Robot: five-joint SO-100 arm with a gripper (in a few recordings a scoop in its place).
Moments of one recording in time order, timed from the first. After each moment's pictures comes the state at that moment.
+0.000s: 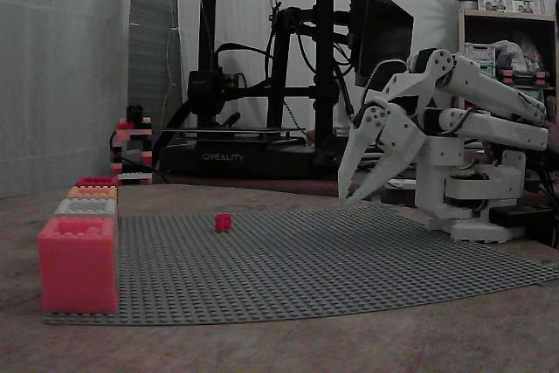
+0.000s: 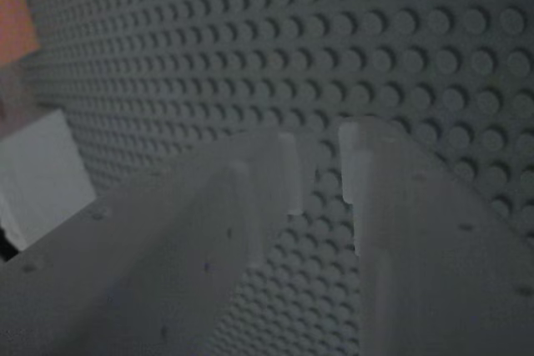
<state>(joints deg) -2.5 183.9 163.8 79.2 -0.5</state>
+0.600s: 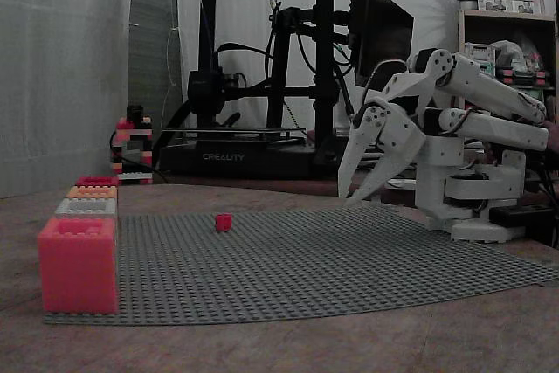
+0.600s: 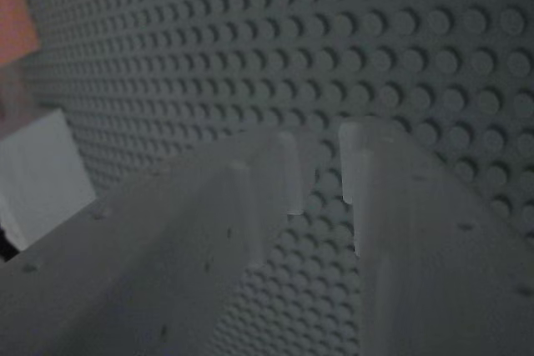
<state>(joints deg) -2.5 183.9 163.8 79.2 -0.5</state>
